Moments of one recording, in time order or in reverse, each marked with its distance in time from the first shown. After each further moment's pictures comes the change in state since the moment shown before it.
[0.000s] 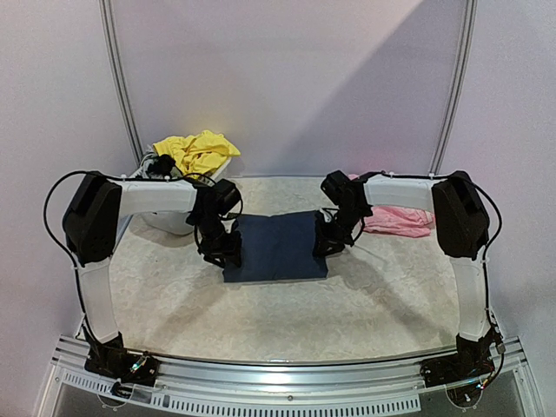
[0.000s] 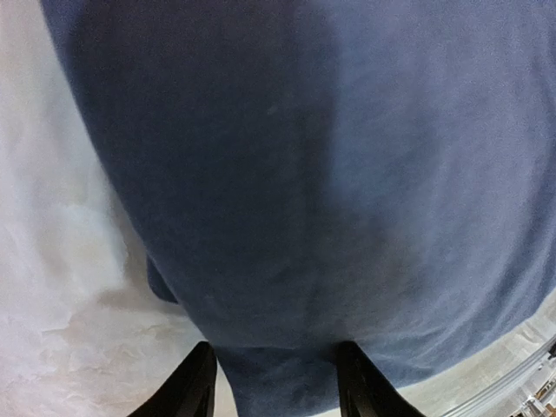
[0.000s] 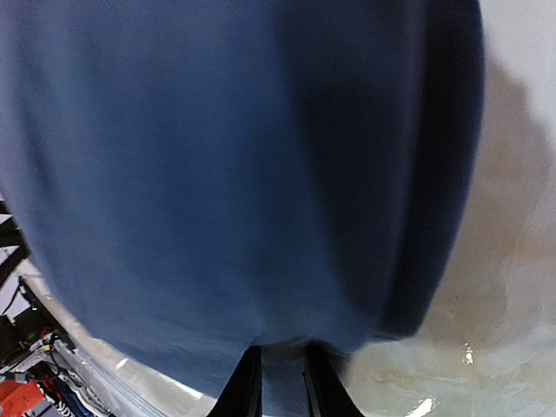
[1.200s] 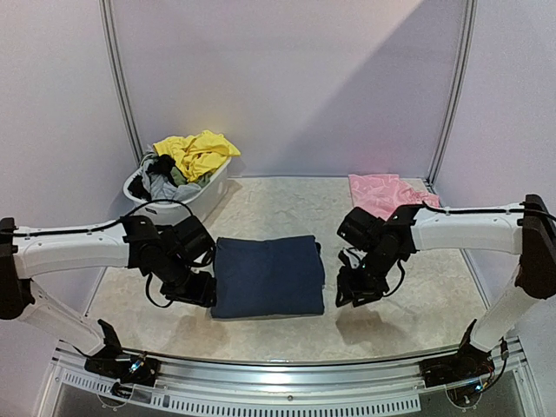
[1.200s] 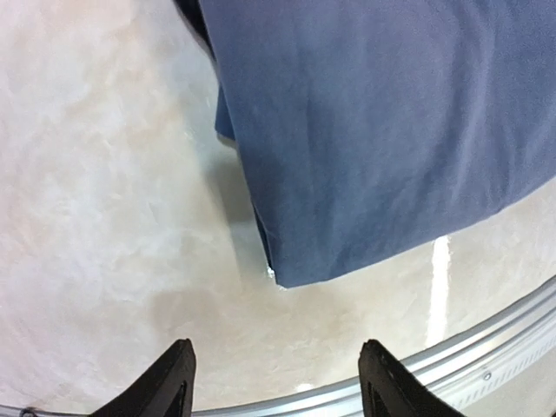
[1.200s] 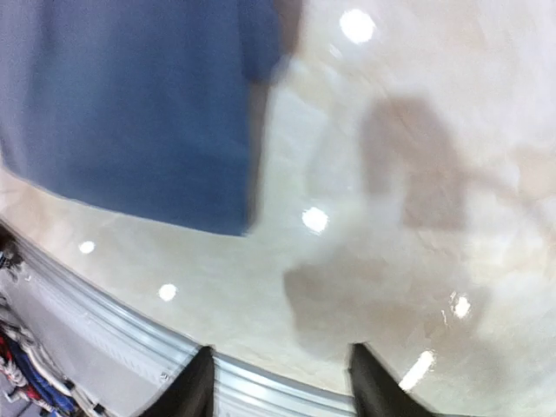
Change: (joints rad) left arm -0.304 -0.656 -0.539 -0.009 -0.212 -0.207; right arm 0.254 -0.581 -0.619 -0.010 0.164 0.217
